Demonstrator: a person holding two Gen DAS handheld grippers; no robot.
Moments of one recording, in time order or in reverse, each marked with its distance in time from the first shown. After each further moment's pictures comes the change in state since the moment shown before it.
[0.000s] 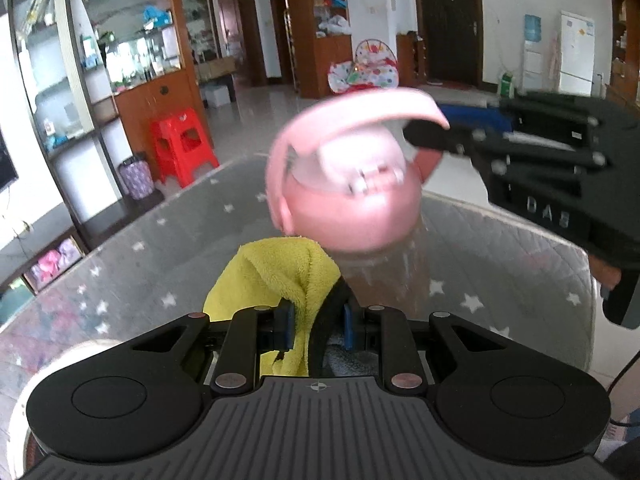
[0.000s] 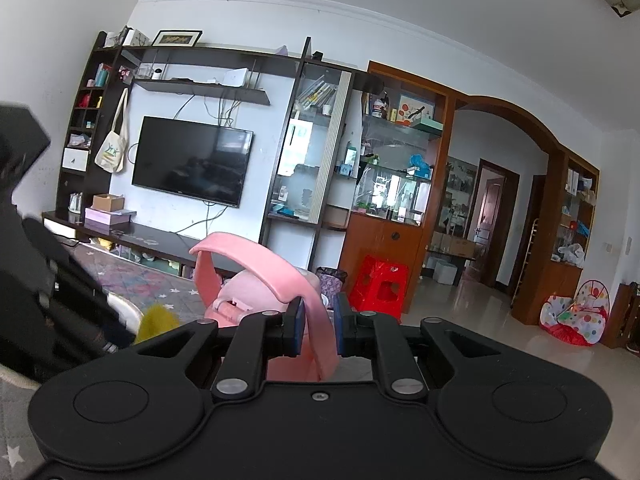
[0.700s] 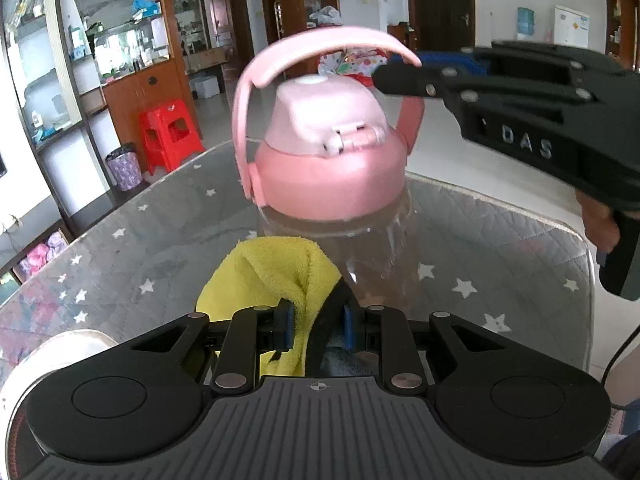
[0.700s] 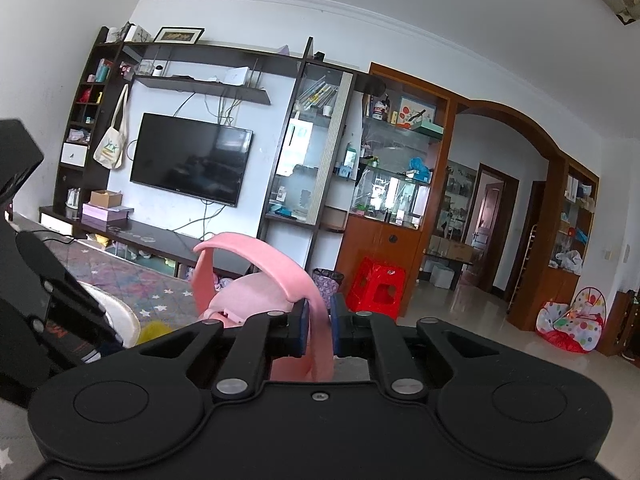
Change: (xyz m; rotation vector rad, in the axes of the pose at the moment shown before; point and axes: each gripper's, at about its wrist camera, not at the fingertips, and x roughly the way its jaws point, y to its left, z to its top) left arm 0.018 -0.011 -0.021 -0.002 0.045 -0.043; right arm 0.013 -0.010 0.011 -0.027 -0.003 -0.006
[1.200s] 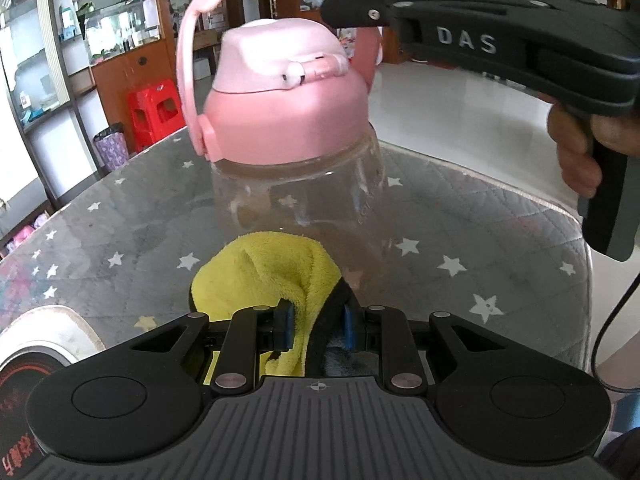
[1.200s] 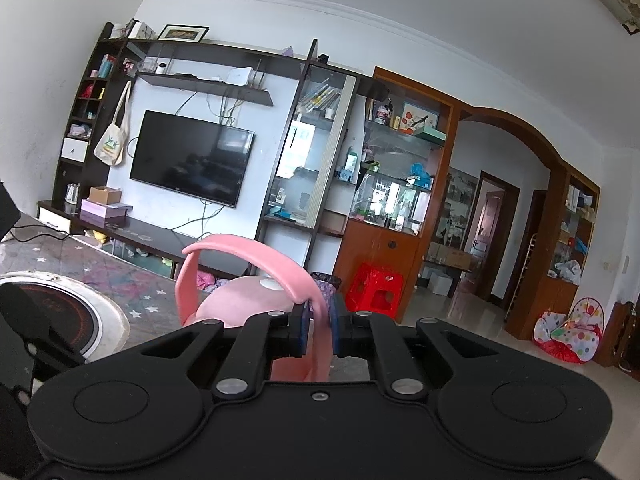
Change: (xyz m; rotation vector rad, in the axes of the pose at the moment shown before) left arm 0.022 -0.016 -0.012 -0.020 0.044 -0.031; right arm 0.011 0.003 -0.011 -0.031 -0.018 -0.002
